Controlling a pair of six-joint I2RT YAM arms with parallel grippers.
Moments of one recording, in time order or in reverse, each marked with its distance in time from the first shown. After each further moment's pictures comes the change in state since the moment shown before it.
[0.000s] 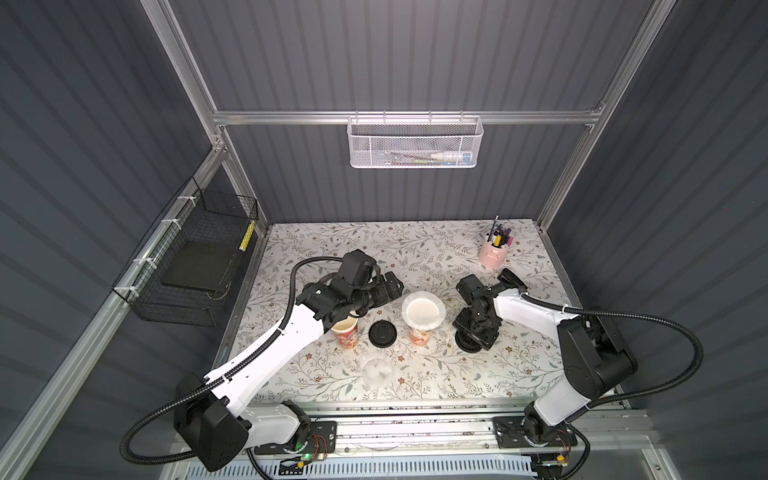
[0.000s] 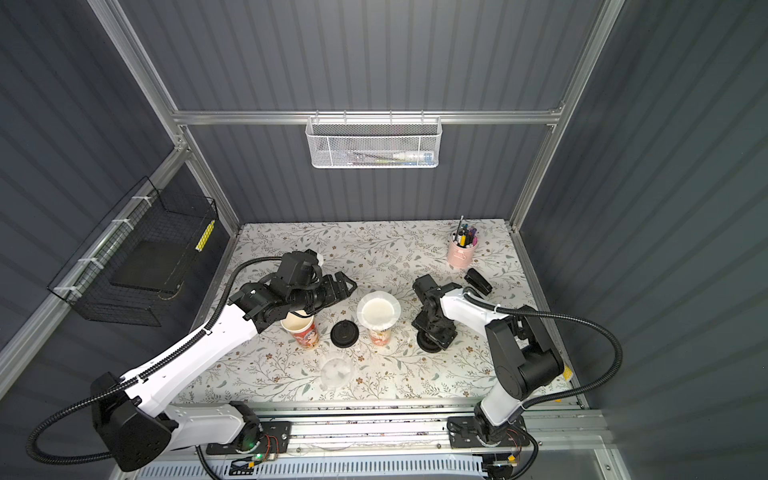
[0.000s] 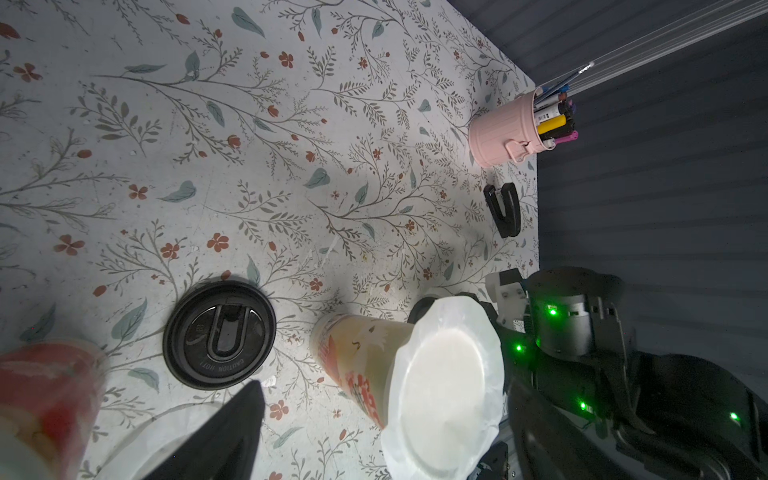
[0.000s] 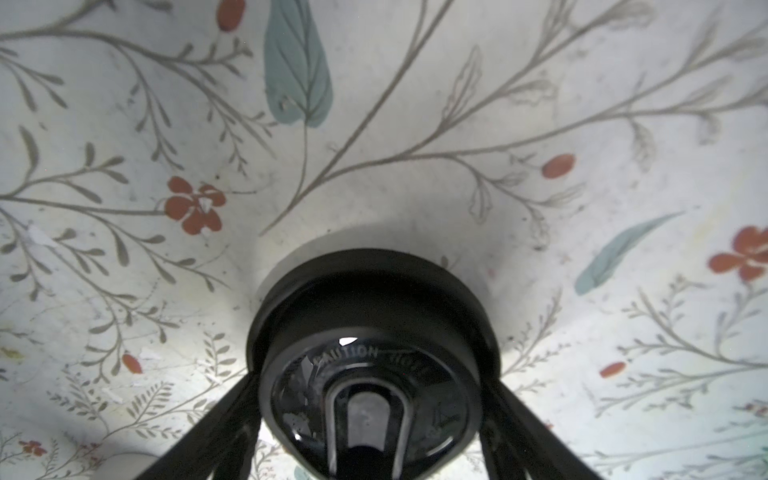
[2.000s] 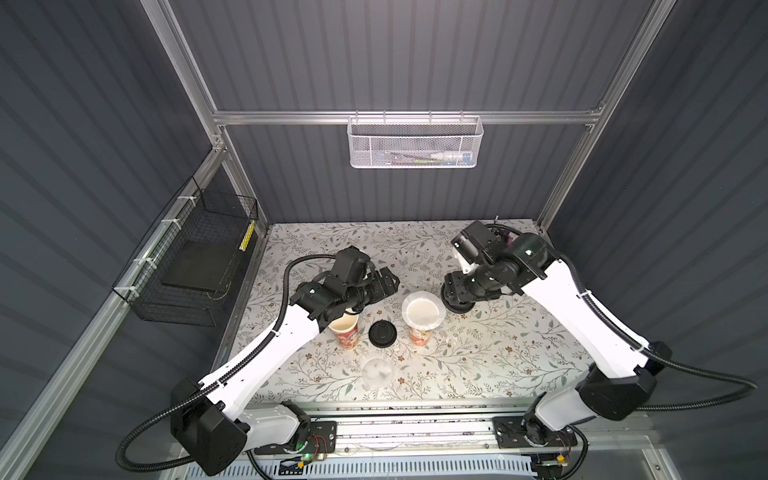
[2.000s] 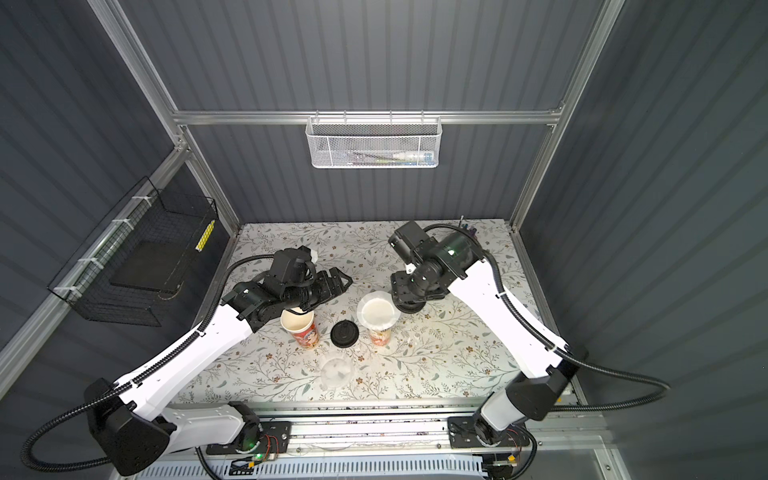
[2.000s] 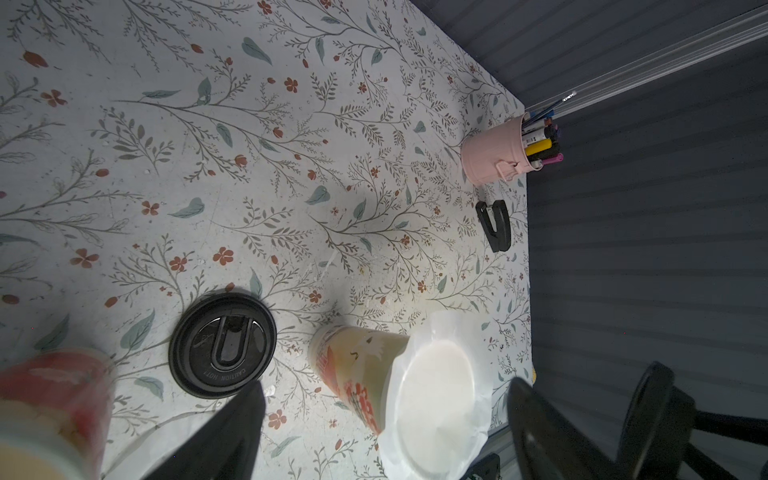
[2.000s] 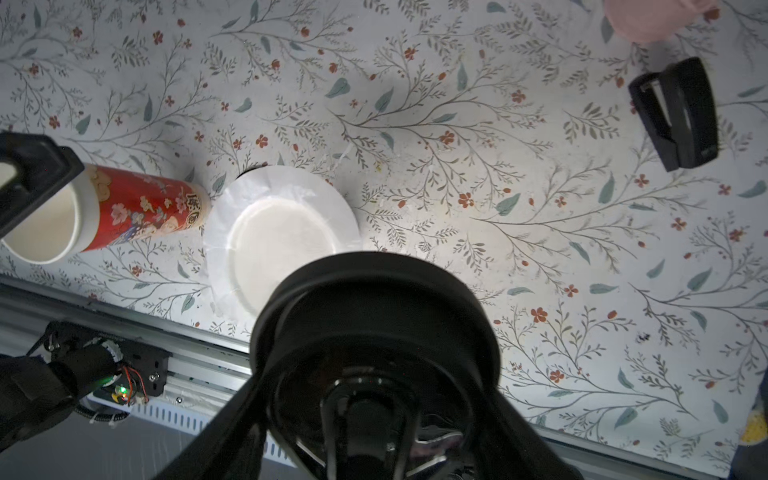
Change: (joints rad) left arm 0.035 -0.028 0.003 0.000 0.003 0.000; right arm 0.291 -0.066 0.915 -0.684 0.060 -0.641
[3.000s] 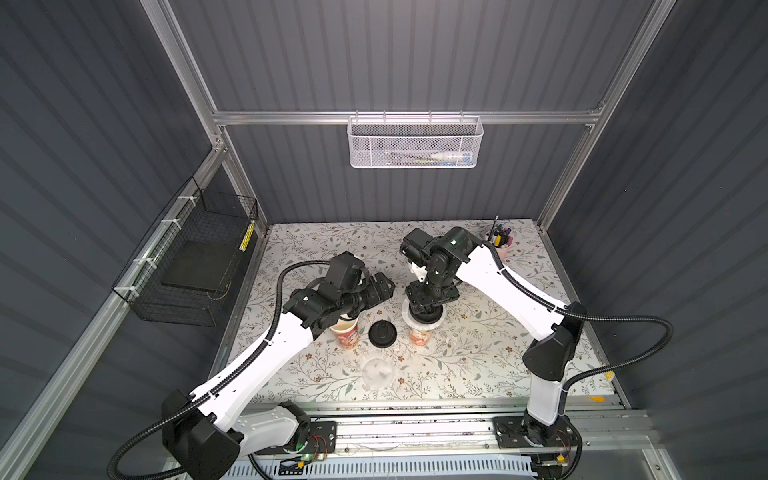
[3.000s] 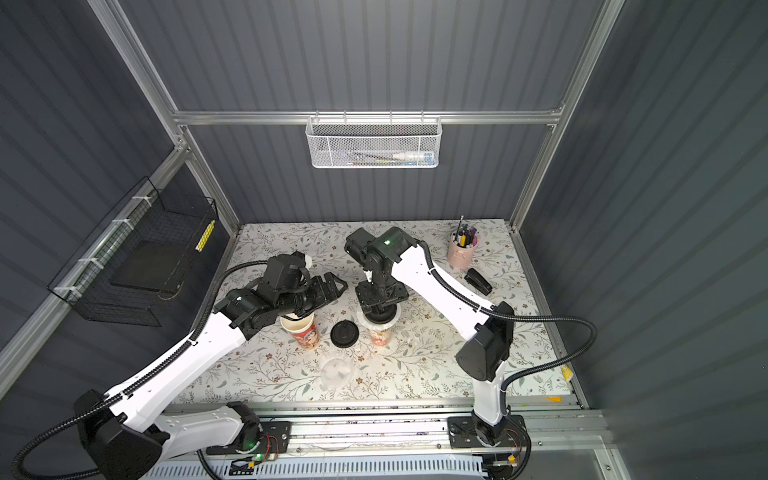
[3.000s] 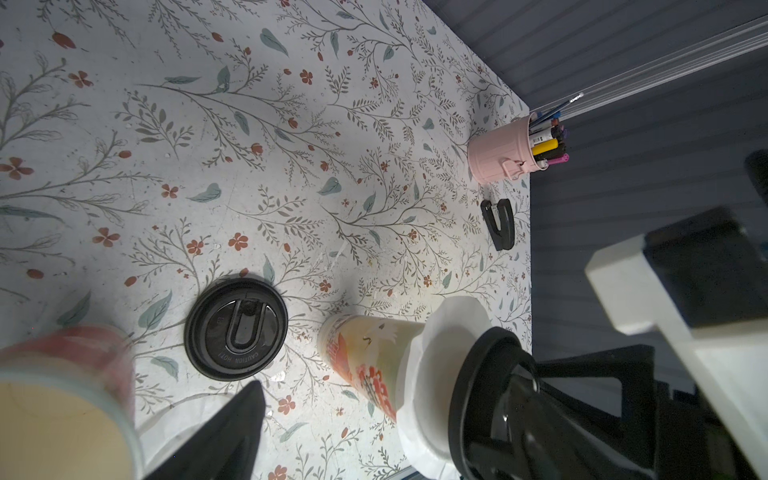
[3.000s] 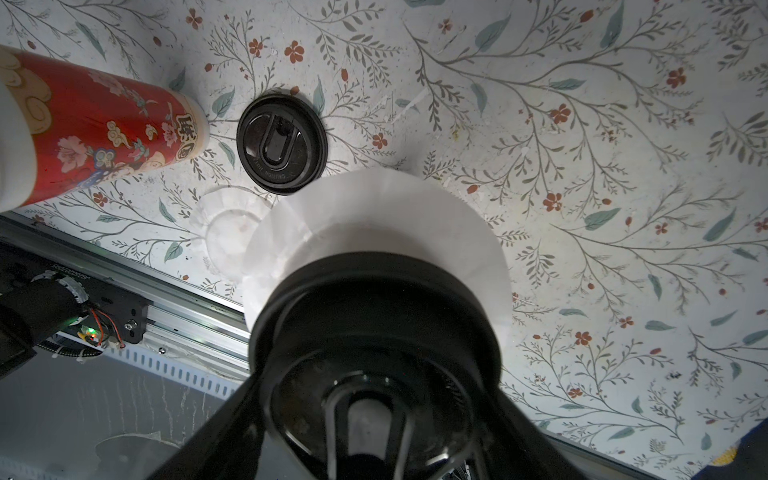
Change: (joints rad) left arm 0.004 -0.057 -0.055 -0.005 0.000 -0.019; right arm 0.080 0.333 0.193 -0.085 -0.095 -0.085
